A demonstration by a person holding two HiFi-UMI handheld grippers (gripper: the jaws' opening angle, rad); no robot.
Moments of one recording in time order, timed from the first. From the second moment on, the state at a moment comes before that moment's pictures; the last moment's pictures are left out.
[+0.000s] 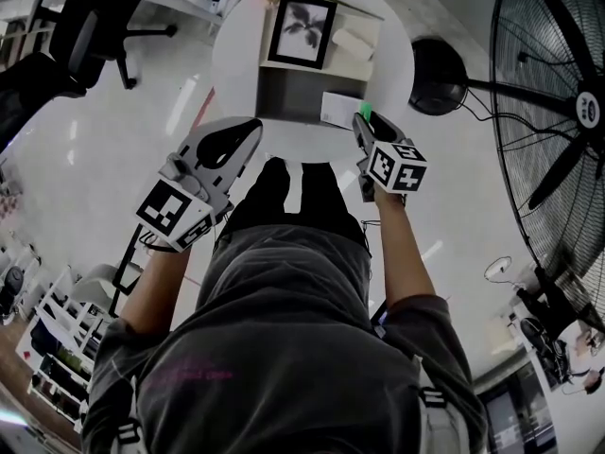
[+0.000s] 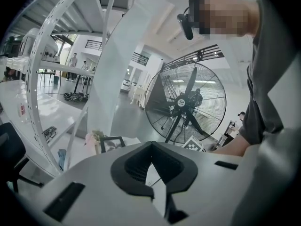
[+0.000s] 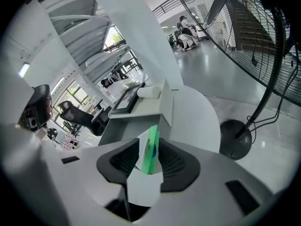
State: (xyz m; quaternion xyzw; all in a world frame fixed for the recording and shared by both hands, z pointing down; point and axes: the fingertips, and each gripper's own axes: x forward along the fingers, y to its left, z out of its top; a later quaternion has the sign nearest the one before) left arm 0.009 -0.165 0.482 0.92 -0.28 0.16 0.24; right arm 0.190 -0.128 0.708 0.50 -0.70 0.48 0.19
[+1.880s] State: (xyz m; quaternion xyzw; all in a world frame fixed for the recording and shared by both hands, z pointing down) left arm -0.056 -0.138 0.342 0.95 -0.27 0.06 0.12; right arm 0.134 -0.140 0.429 0.54 -0.80 0.26 0.09
